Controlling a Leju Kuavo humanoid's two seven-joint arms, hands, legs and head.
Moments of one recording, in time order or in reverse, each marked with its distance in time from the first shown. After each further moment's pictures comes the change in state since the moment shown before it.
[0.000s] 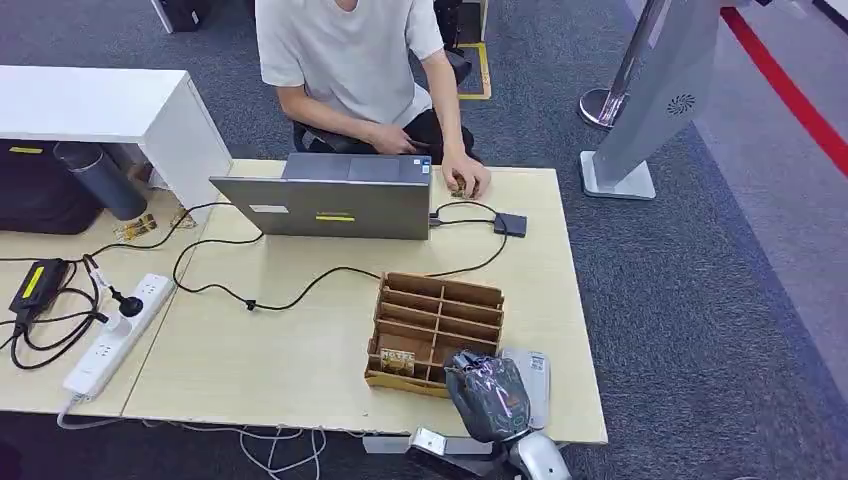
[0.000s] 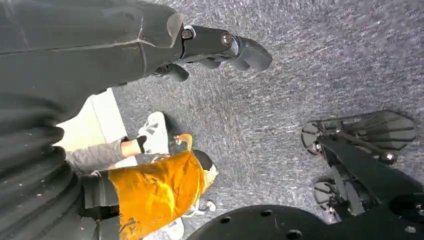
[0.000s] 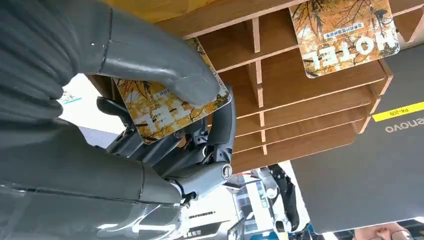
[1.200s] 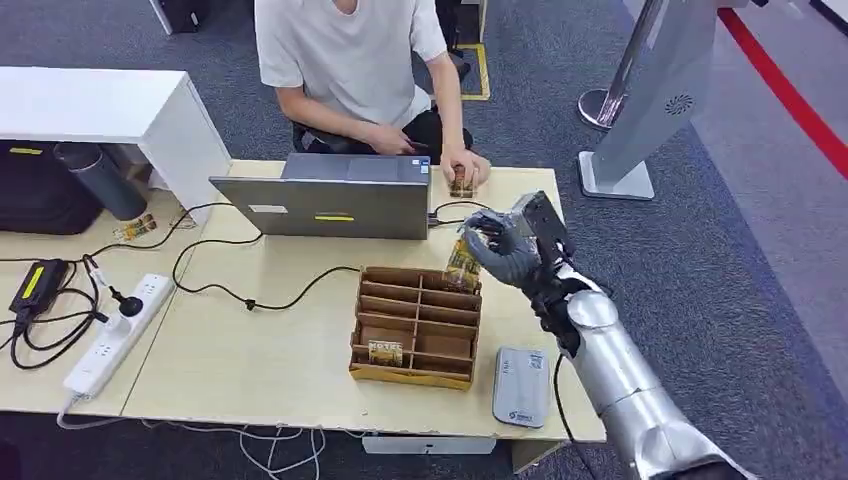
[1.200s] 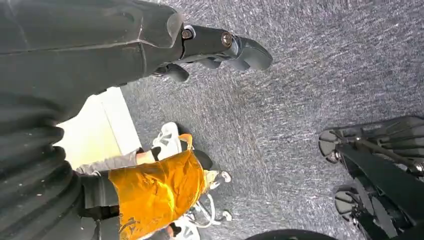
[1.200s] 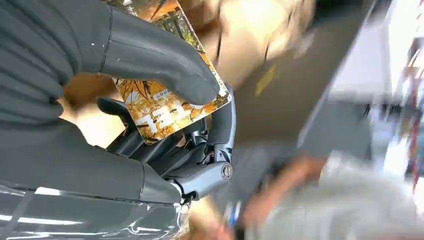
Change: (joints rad) left arm -0.005 0.044 -0.002 0.000 -0.046 -0.076 0.041; right arm -0.591 -0.083 -0.111 0.180 -1.171 0.785 0.092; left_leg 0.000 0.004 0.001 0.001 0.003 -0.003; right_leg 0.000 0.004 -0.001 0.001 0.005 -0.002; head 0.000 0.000
